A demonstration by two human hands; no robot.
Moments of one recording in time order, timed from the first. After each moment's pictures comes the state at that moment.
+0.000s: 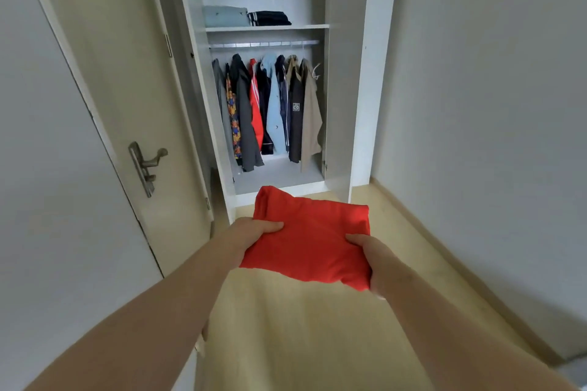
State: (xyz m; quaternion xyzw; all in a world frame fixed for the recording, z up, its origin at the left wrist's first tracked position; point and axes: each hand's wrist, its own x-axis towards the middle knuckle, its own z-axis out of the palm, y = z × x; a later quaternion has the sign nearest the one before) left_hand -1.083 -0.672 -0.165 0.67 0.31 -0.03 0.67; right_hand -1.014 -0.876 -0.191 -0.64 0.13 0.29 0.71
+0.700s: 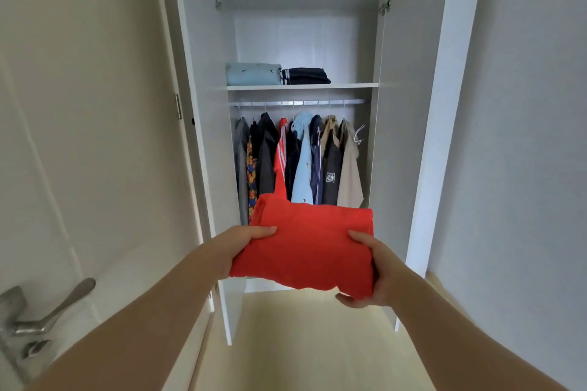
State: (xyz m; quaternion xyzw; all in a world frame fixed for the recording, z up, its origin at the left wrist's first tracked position) left_hand -0.695 -0.446 -0.089 0.65 0.30 0.06 0.70; right_hand -0.577 -0.656 -0.110 -0.56 0.04 0.44 0.70
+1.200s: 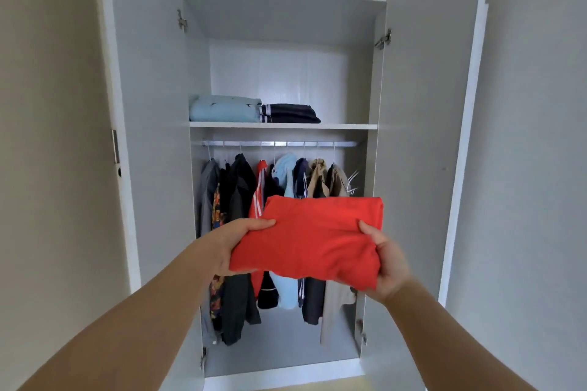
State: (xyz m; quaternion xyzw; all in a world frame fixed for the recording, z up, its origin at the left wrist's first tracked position) left_hand -0.430 -0.289 -0.044 0.61 0.23 0.03 0.76; right_hand -0.334 -0.509 -0.064 -0.37 -0.10 0.38 0.84
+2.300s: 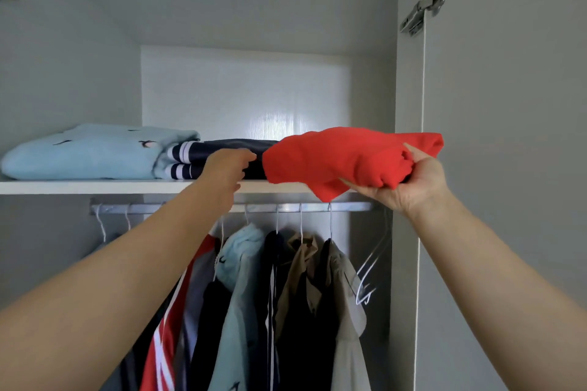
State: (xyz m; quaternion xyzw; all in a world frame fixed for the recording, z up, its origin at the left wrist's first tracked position) left_hand 0.103 -0.117 0.136 0.63 0.21 0.40 0.63; right_hand 0.212 -0.318 0.135 -0.26 -0.17 0.30 0.90
